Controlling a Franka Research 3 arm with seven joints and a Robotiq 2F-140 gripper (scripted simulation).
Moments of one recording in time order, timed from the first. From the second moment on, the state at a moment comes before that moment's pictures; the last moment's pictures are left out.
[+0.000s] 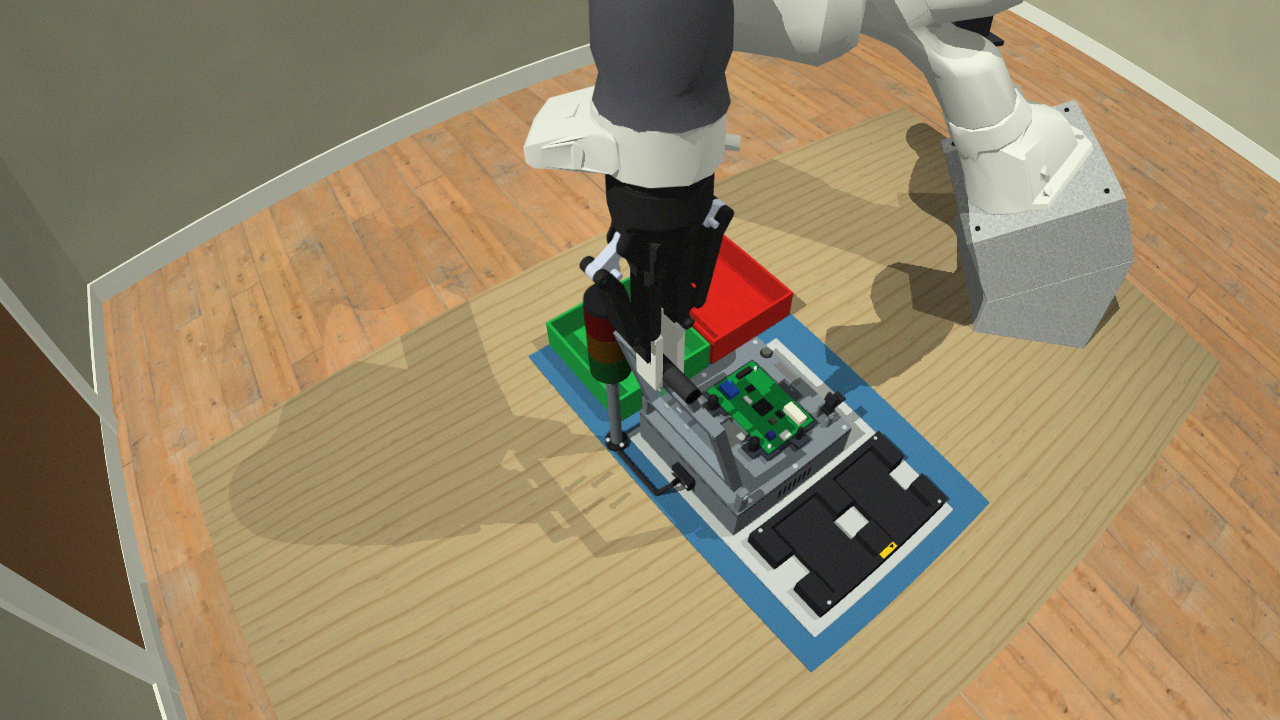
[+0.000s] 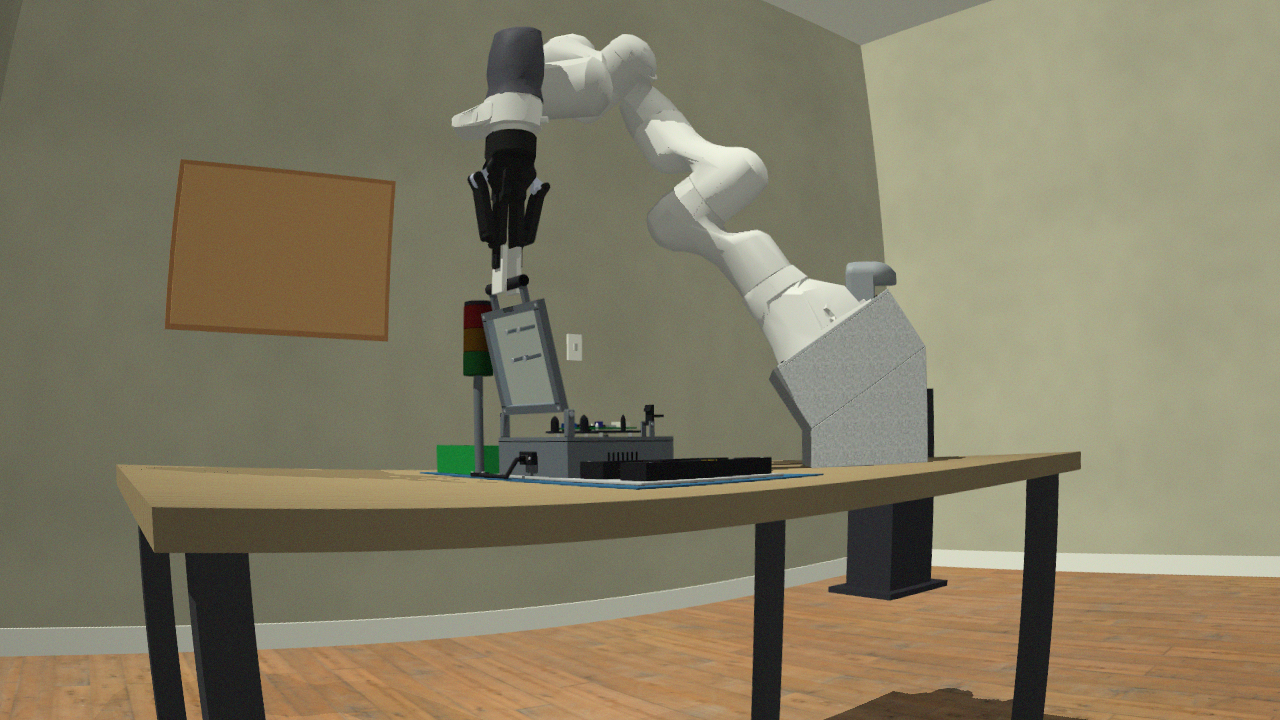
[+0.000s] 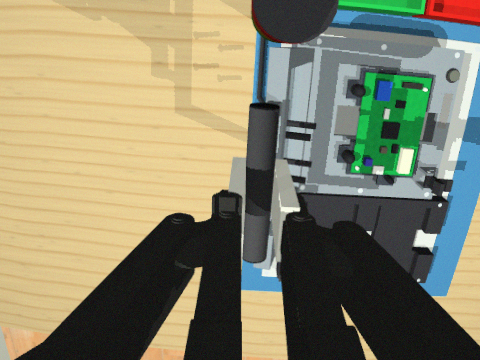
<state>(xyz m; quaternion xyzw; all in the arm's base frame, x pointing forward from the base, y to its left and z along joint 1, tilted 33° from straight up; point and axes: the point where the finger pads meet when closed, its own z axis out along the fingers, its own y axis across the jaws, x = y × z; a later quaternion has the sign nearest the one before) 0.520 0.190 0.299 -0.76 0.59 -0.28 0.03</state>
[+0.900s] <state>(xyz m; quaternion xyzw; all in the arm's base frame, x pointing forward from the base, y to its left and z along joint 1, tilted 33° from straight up) 0.509 0.188 0.298 -0.76 0.59 -0.28 0.03</state>
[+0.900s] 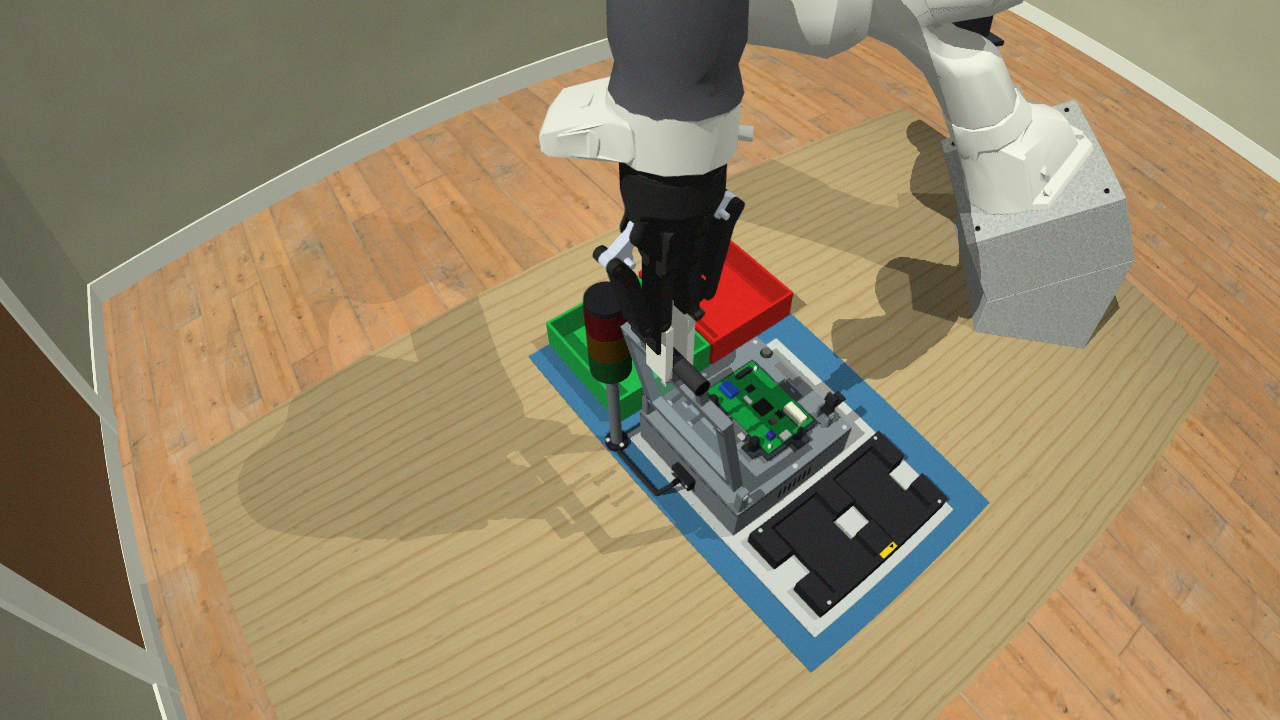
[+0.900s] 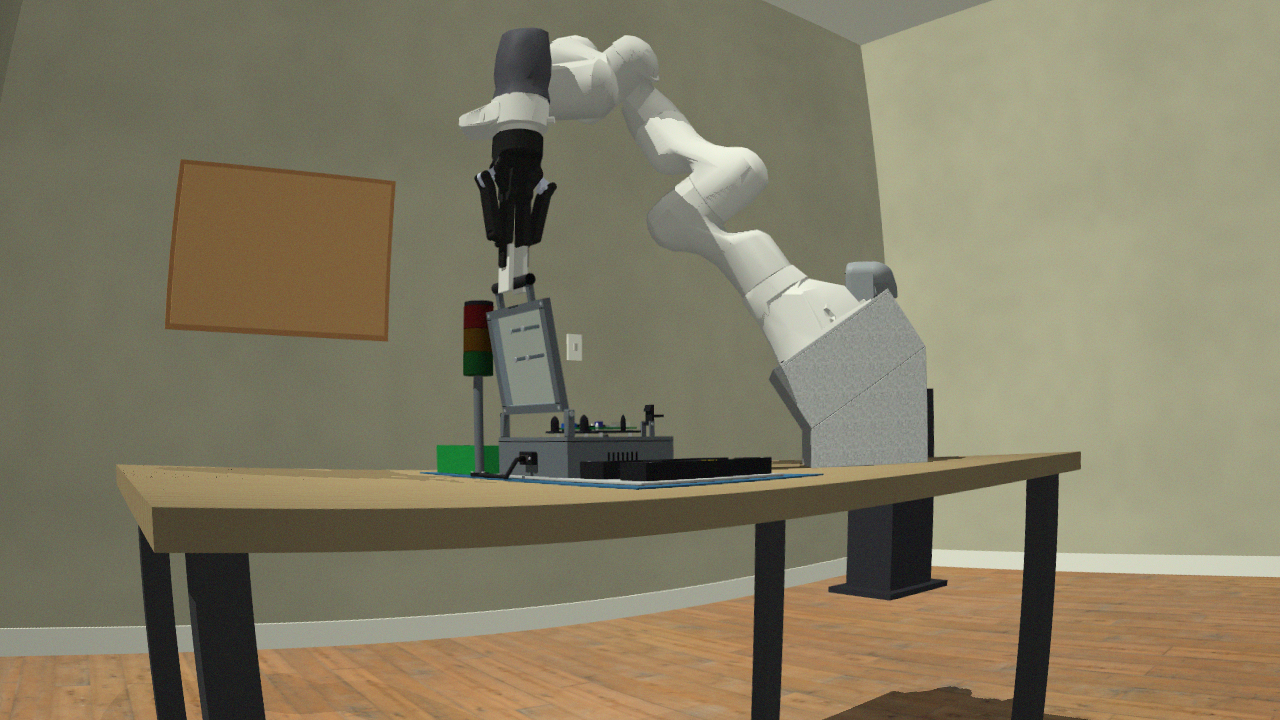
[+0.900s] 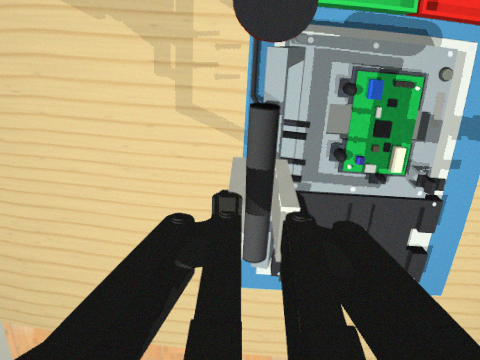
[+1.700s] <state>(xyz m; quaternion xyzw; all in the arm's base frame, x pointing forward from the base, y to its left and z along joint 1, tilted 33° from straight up) 0.475 0.179 0.289 -0.76 0.59 -0.28 0.03</state>
